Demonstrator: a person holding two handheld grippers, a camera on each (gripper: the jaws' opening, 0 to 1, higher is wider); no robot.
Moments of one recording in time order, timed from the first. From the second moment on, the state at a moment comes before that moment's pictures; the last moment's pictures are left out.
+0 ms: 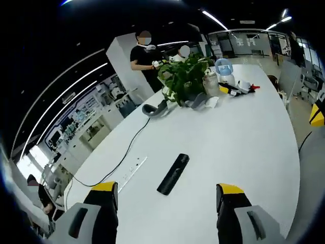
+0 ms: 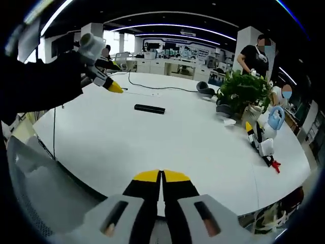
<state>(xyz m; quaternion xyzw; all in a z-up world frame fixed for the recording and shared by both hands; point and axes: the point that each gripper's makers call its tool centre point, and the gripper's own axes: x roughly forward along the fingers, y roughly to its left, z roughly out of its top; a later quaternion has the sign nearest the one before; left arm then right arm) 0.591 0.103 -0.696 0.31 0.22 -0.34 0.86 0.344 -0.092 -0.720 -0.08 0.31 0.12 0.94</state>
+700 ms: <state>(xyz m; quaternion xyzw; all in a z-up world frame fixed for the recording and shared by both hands) 0.656 0.087 -0.804 0.33 0.38 -0.42 0.76 0.341 -0.091 -0.739 -0.09 0.36 0.13 0.92</state>
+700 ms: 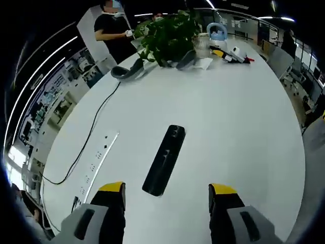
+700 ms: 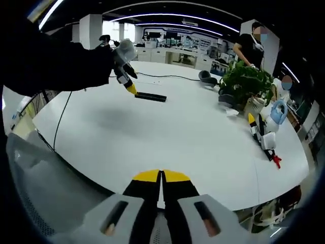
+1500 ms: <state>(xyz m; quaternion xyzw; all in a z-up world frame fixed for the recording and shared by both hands) 0.685 0.088 -0.863 0.38 0.48 -0.49 0.62 0.337 -0.097 -0.753 -0.09 0.40 0.12 0.91</state>
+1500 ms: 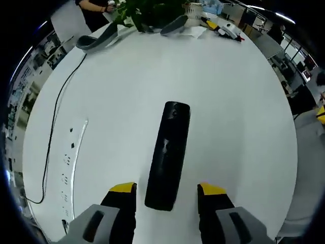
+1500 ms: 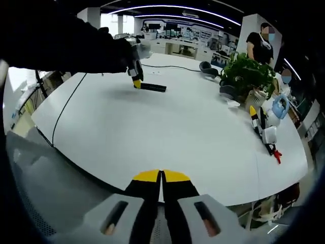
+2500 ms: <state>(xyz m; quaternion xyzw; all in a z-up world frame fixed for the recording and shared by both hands) 0.667 0.093 -0.870 0.44 0.50 -0.48 0.57 0.336 -0.097 -0.750 -0.09 0.39 0.11 0.91</state>
